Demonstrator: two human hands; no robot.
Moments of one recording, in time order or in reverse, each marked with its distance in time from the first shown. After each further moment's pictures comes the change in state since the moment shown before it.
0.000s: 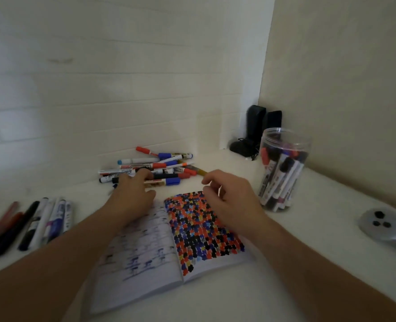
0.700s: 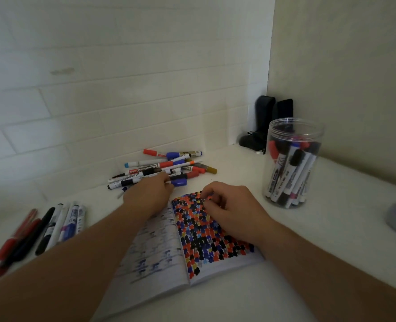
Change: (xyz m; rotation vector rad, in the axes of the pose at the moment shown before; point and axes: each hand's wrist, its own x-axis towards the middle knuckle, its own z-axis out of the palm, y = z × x) left_hand 0.021 0.023 0.018 0.328 0.049 0.042; right_hand -0.007 0.020 0.017 0.164 -0.146 0.028
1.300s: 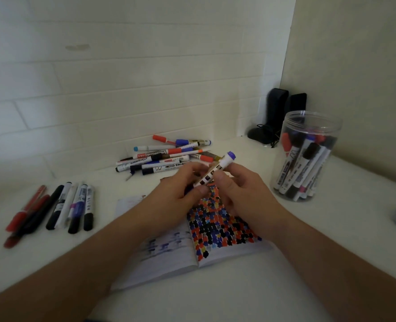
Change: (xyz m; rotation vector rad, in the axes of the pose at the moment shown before) left_hand -0.088 0.015 -0.024 -0.740 -0.121 0.467; right_hand -0.008 -0.033 -0.005 0.624 -0.016 0.147
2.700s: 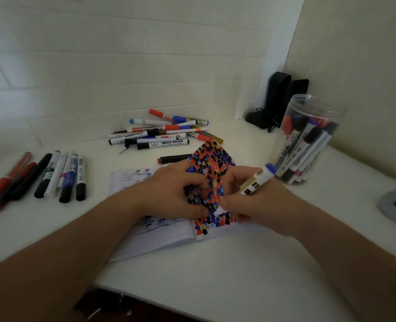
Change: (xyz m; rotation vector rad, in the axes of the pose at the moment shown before) left_hand -0.007 -0.021 0.003 0.340 -0.249 0.070; right_hand -0.041 -0.024 -0.010 -0.216 -0.225 0.160
